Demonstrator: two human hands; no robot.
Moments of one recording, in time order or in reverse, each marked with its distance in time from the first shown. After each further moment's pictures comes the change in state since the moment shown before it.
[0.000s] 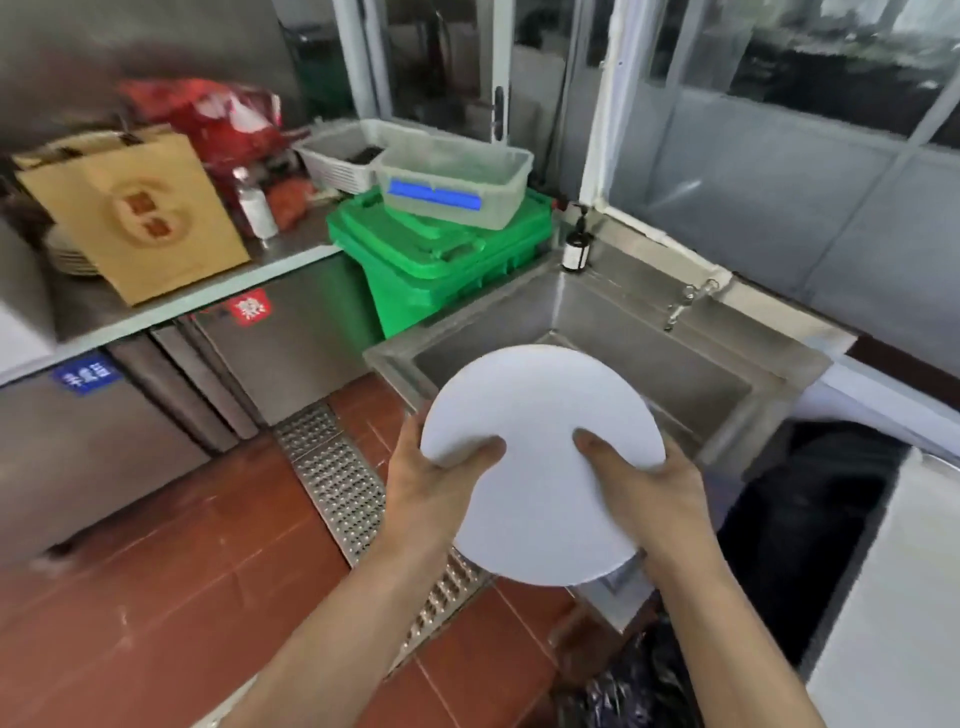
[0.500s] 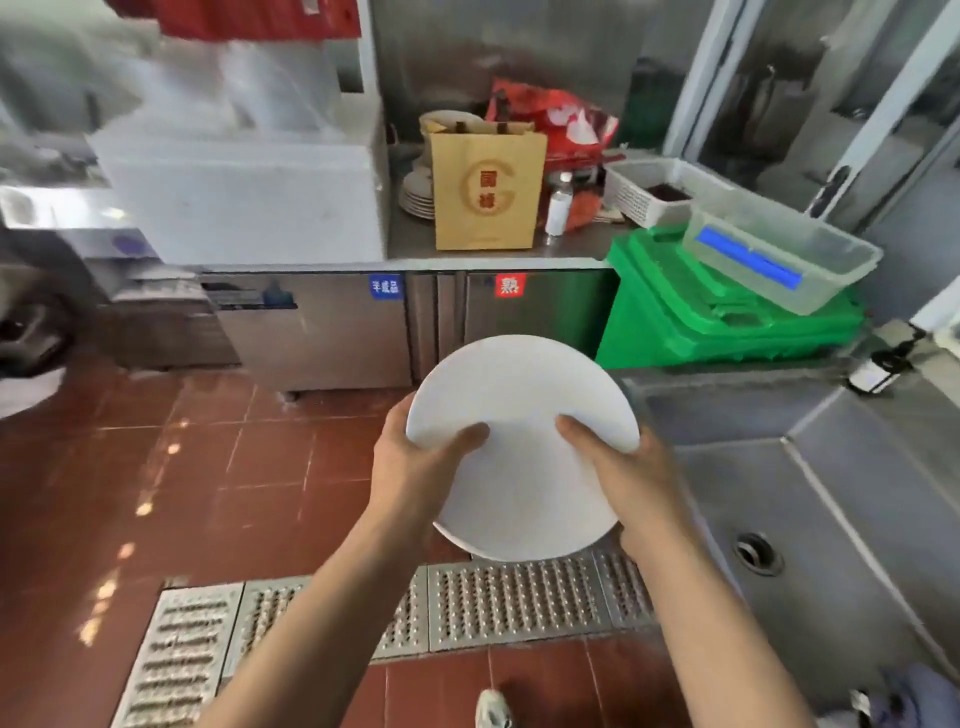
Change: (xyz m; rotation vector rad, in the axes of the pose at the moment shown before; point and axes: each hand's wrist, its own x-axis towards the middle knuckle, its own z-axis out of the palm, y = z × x) left_hand -0.033 0.008 -0.267 -0.181 0.575 0.063; right_hand -0.115 -0.025 0.249 -0.182 -0.618 -0.116
